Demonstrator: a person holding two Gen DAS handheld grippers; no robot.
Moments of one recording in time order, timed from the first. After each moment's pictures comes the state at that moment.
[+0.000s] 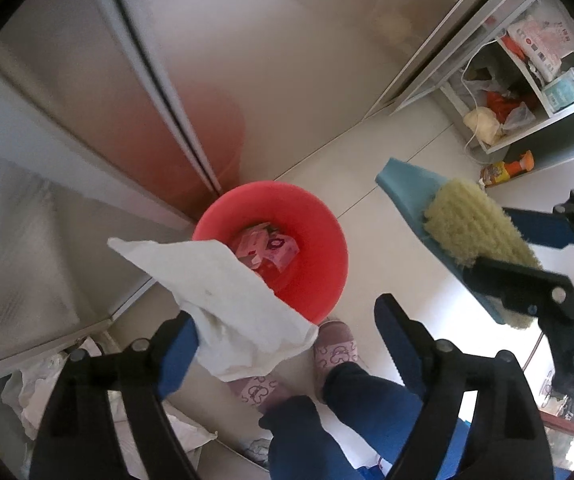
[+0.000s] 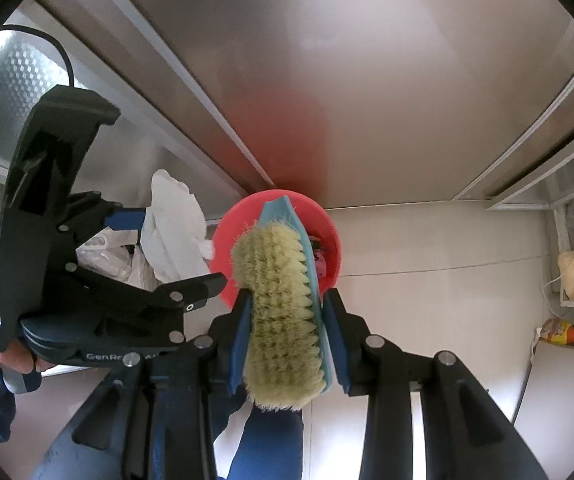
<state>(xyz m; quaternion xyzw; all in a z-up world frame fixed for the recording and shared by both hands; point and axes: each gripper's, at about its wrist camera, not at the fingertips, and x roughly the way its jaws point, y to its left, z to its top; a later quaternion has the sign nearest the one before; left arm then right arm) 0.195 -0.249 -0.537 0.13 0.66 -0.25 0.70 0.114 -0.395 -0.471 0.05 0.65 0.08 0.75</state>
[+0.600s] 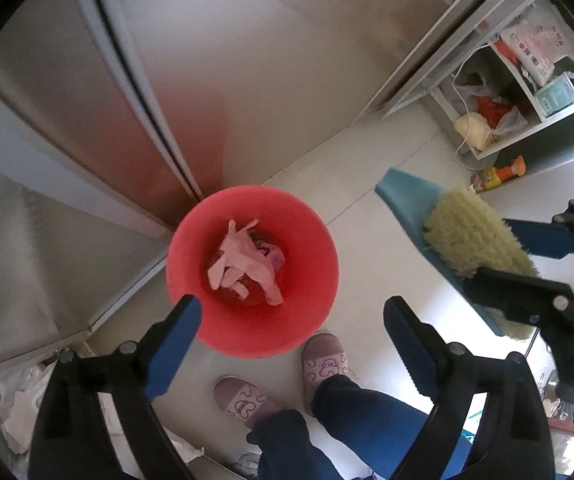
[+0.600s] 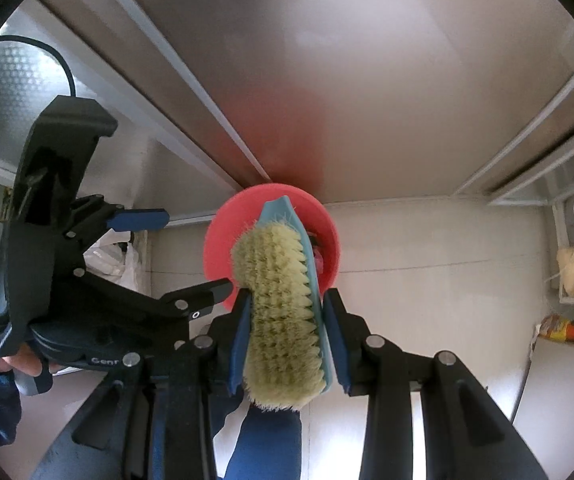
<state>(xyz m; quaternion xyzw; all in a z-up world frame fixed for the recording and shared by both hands) 0.201 -0.264 -0.564 0.11 0.65 -0.28 0.70 0.110 -0.406 -0.484 0.06 0.66 0.06 0.75</state>
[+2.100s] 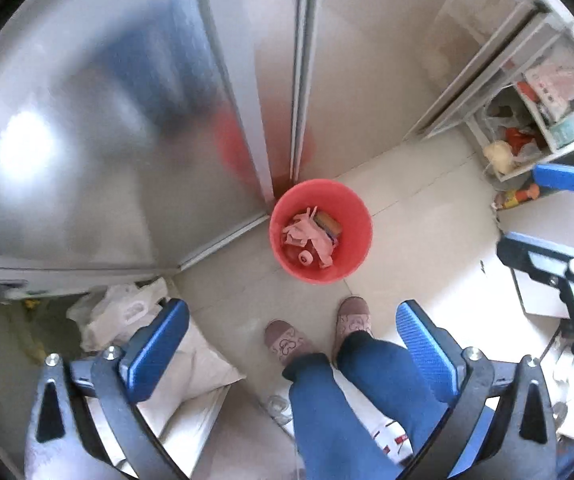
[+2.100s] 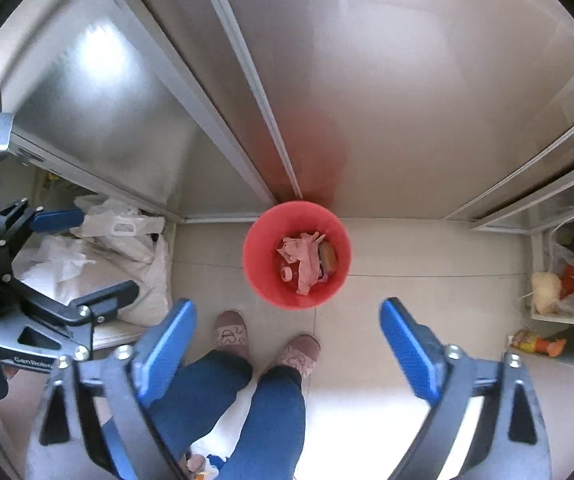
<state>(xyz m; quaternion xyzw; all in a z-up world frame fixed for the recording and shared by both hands) 0.156 -0.174 -0.343 0.13 0.65 -0.16 0.74 0.109 -0.368 -0.327 0.01 0.65 0.09 0.76</state>
